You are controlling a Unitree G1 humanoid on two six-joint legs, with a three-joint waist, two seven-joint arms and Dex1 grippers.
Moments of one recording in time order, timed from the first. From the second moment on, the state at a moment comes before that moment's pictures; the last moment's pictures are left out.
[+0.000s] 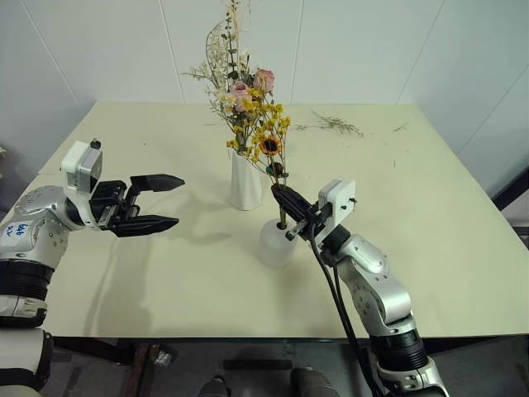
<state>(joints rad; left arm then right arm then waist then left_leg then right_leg) -0.74 0.98 -0.08 0.48 -0.94 0.16 -1.50 -0.45 -0.13 0.11 -0.20 0.34 0.20 0.48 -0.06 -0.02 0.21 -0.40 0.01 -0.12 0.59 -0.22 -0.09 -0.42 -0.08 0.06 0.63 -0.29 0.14</state>
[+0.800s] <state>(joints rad) -0.75 0.96 -0.08 0.48 -0.93 0.16 -1.50 -0.41 -0.29 0.12 -0.40 0.38 0.35 0.56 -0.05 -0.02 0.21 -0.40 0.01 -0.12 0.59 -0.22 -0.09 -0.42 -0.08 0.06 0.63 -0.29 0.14</state>
